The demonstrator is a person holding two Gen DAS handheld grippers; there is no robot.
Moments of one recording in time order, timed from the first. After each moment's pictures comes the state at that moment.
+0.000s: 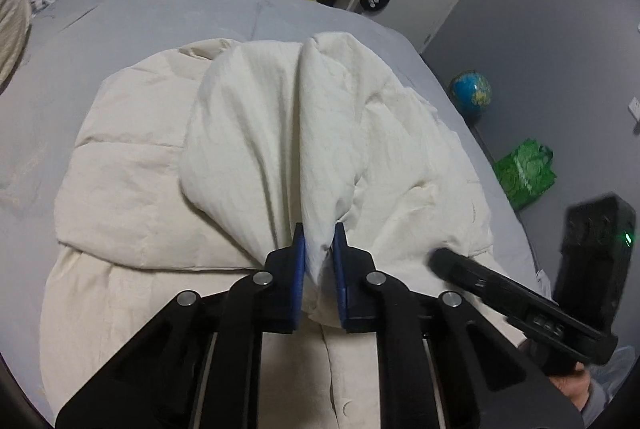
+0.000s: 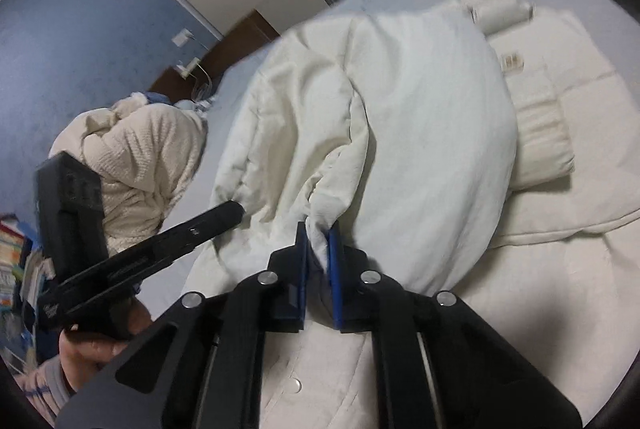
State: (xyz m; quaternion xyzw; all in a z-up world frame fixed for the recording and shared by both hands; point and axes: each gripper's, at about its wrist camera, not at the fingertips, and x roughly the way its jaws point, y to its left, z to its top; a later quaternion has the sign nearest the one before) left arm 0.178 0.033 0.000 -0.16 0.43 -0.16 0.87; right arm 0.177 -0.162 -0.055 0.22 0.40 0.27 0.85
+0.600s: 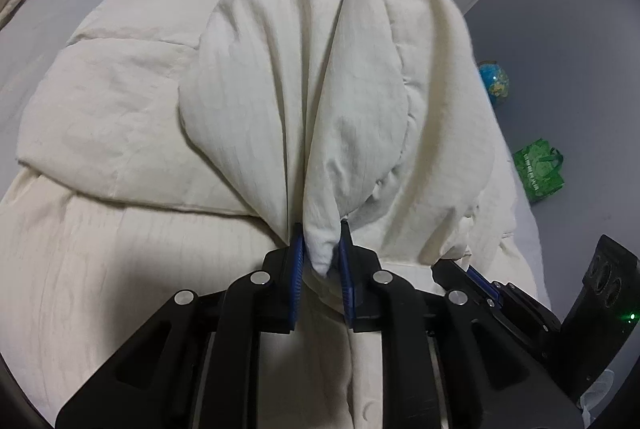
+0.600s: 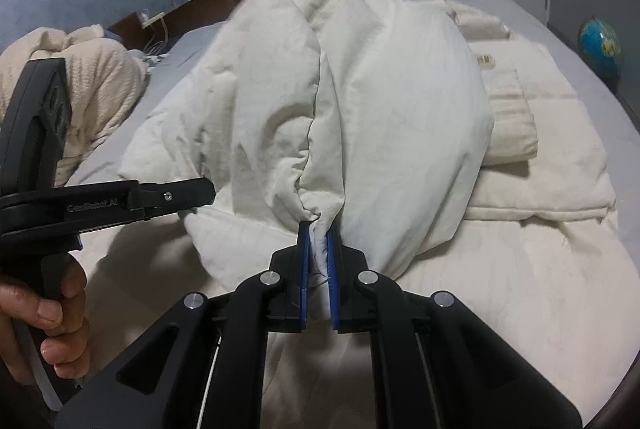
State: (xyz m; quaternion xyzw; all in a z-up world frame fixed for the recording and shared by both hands) left arm 0.187 0.020 -0.064 -0.19 0.49 -0.14 0.84; right arm 0.152 -0.126 -0.100 0.06 0.42 0.17 0.89
